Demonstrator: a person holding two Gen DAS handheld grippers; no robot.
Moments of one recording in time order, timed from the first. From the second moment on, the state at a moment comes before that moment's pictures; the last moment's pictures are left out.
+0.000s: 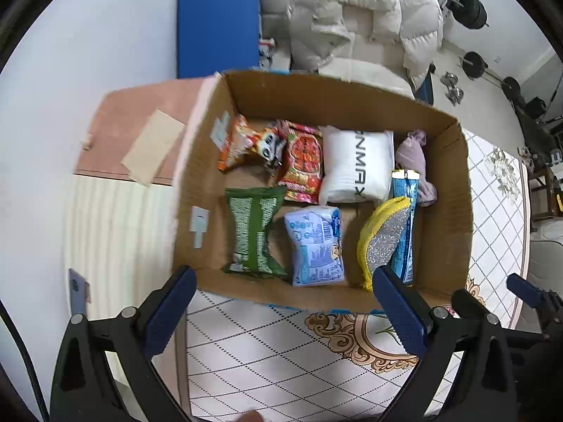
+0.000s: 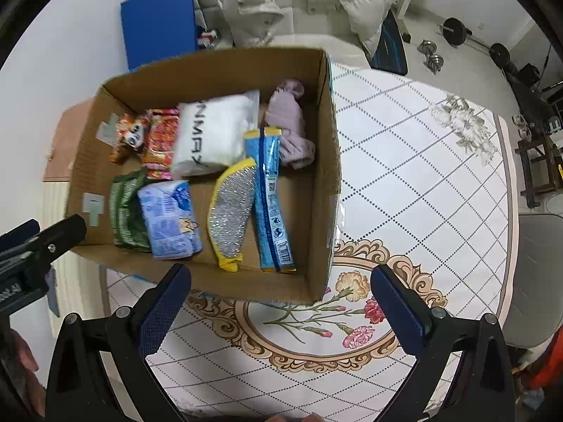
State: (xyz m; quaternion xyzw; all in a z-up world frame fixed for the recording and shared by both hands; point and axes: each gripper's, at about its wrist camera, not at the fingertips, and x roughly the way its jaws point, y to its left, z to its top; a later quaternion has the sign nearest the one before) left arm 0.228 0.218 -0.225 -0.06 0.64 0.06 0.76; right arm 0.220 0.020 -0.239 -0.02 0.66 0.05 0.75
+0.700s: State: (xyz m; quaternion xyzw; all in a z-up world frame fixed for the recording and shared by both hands) left arm 0.101 0.193 -0.038 -0.04 0.50 0.07 0.86; right arm 0.092 -0.008 -0.025 -0.01 0.51 0.09 0.85
